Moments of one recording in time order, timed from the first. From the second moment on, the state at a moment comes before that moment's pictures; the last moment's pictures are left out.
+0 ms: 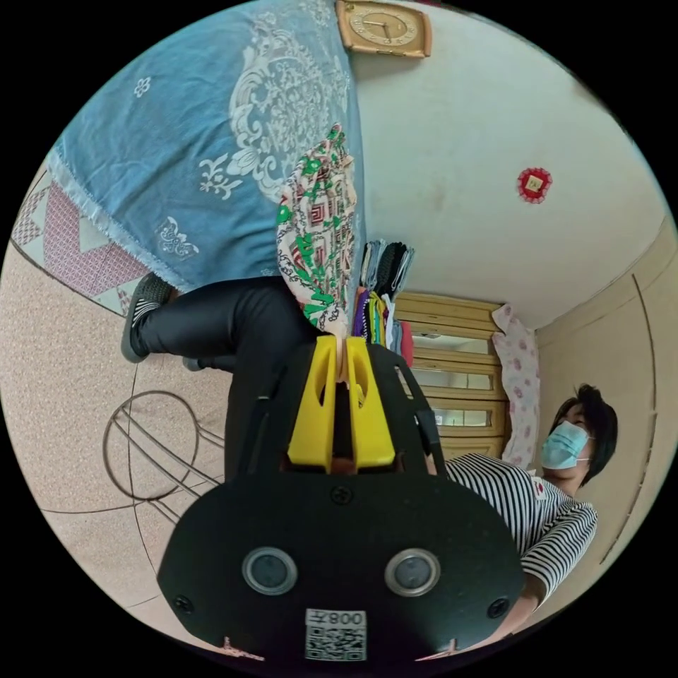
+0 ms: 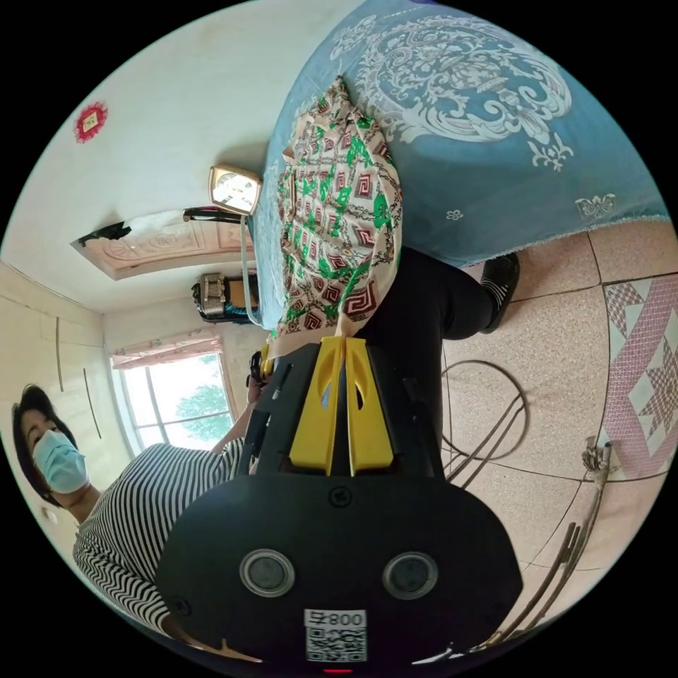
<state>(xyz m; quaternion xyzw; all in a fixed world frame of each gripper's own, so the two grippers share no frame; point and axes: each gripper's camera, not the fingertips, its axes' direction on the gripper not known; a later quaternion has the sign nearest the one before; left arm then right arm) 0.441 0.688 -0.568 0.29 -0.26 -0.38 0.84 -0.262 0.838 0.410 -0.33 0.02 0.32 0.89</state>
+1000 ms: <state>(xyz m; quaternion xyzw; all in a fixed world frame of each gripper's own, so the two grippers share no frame) 0.468 0.575 -0.627 0.32 -0.24 -0.32 0.86 -0.235 0.710 0.370 -0.23 -0.08 0.28 0.93</state>
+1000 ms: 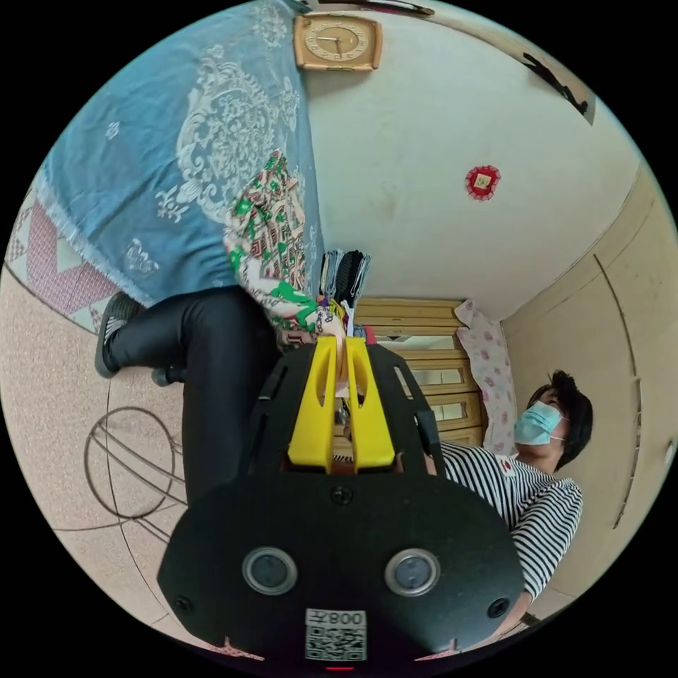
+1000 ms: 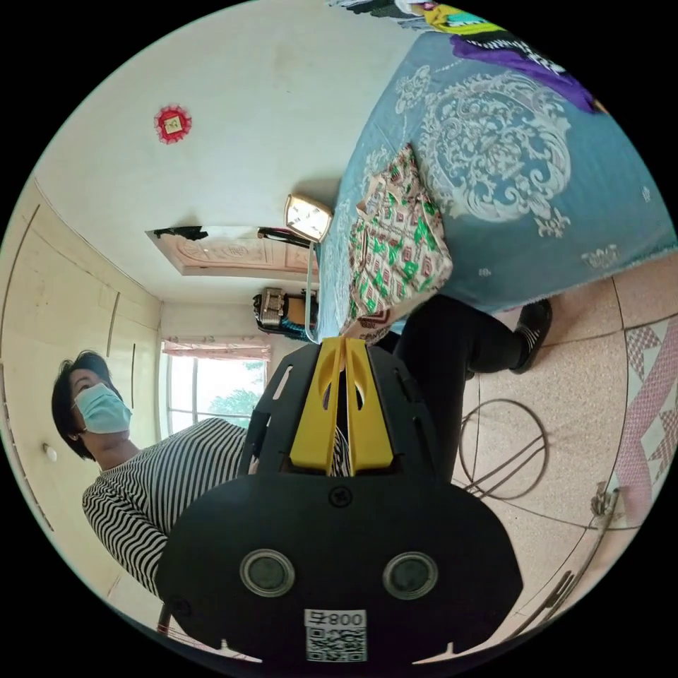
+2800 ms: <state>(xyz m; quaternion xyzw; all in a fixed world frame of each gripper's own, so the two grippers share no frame) 0.161 0.134 -0.781 0.31 -0.42 -0.28 0.80 -0.054 0.305 0.777 -0.16 -0.02 0.27 0.95</state>
